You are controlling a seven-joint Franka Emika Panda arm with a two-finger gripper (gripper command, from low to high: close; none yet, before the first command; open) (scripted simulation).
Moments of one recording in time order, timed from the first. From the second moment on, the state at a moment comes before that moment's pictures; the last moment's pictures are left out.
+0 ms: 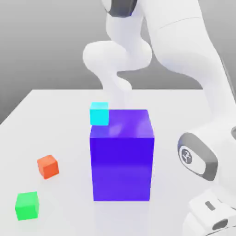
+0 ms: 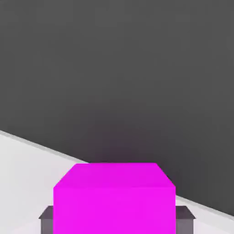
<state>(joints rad) 0.21 0.62 0.18 -2.06 -0.23 2.66 0.99</state>
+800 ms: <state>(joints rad) -0.34 0.17 -0.12 -2.42 0.02 2.58 0.70</state>
